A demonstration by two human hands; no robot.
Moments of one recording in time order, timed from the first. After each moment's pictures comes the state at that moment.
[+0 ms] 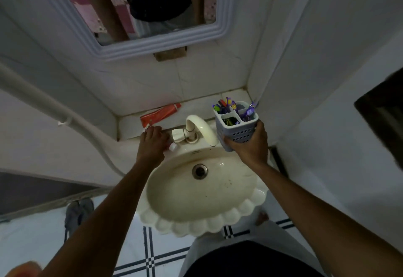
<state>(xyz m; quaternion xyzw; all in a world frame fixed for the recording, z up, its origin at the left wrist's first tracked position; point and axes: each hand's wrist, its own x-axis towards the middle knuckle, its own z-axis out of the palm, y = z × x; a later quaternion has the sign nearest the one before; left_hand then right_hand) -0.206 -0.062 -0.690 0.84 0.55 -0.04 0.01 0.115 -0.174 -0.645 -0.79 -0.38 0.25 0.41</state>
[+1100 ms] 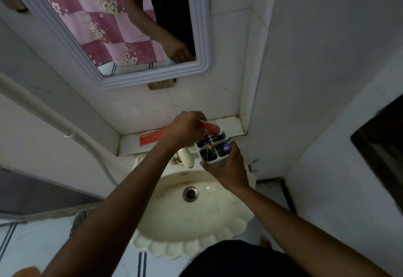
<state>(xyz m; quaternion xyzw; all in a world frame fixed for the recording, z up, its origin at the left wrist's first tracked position) -0.007 -0.057 -0.498 0.81 0.54 0.10 0.21 0.143 -0.171 -0.647 -0.71 -0.48 0.35 0.36</state>
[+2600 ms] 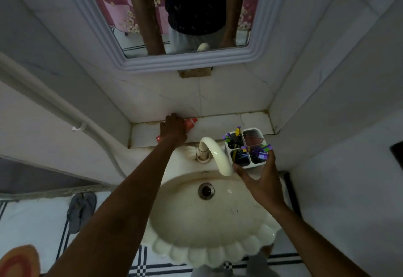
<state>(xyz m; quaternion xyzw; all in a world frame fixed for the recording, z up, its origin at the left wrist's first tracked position) -0.140 0.043 -0.660 0.72 0.68 -0.06 0.13 0.125 -0.171 -0.662 -0.74 -0.45 0.34 0.36</state>
